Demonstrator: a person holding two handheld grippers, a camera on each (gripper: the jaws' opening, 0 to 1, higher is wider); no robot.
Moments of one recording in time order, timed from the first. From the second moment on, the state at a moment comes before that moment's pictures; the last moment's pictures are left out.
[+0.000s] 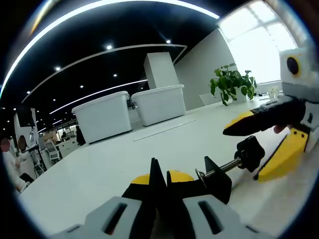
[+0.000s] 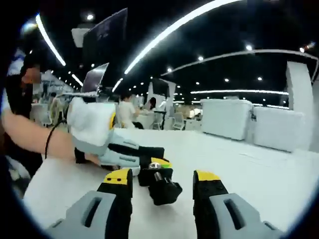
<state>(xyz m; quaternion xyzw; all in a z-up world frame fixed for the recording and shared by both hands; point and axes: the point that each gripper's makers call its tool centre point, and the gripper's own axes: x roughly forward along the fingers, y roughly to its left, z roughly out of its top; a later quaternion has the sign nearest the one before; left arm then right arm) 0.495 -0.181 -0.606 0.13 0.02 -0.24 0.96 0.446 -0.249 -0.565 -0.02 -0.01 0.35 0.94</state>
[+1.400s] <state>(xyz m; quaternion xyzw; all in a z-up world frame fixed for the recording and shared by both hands) 0.494 -0.181 -0.606 0.13 0.02 -0.24 0.96 0.434 -0.225 -0.580 -0.25 -0.07 0.35 0.90</state>
